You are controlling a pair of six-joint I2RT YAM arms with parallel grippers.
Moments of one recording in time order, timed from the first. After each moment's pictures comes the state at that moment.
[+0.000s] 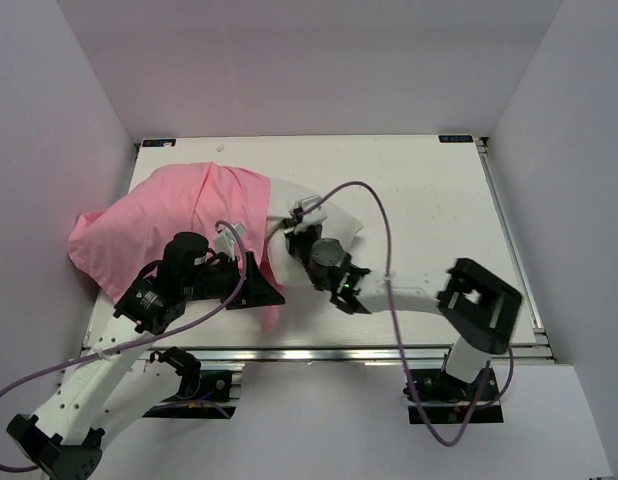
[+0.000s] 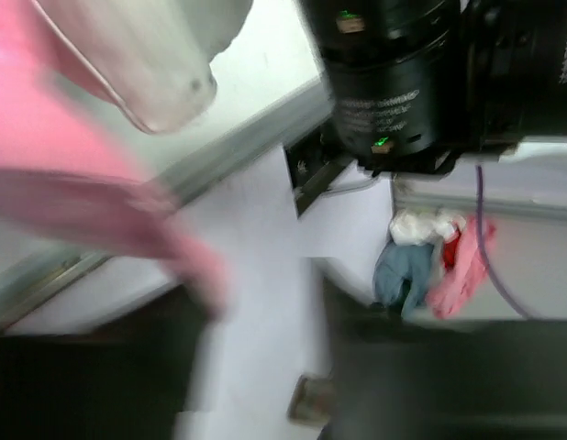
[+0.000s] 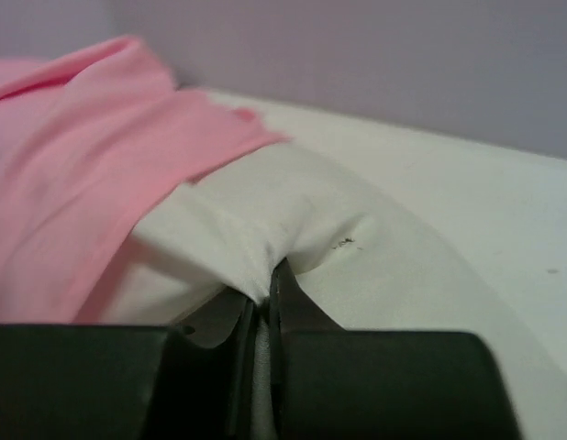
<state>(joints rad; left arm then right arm) -0.53 0.72 0.82 -0.68 0.58 -0.74 1.11 1.74 0.98 0.91 0.71 -0.04</state>
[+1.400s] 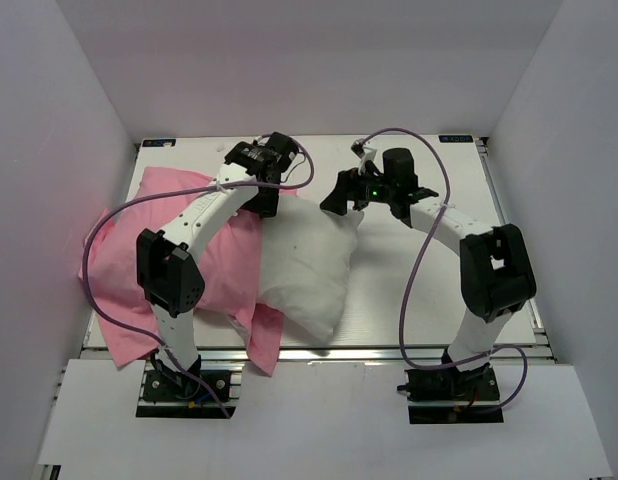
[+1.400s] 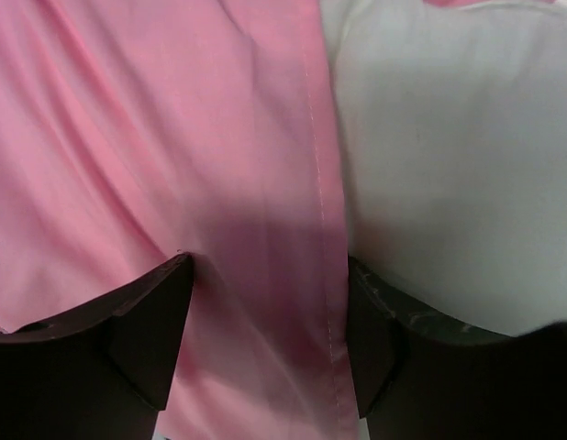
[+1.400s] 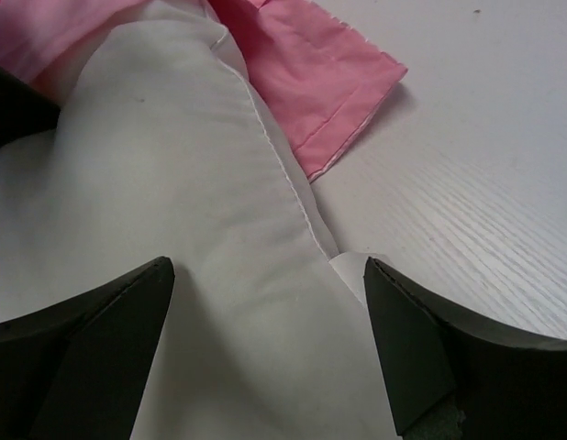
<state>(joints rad) -0.55 1.90 1.91 -1.26 -0.55 -0.37 0.39 1.77 1.22 0.09 -0.66 0.19</state>
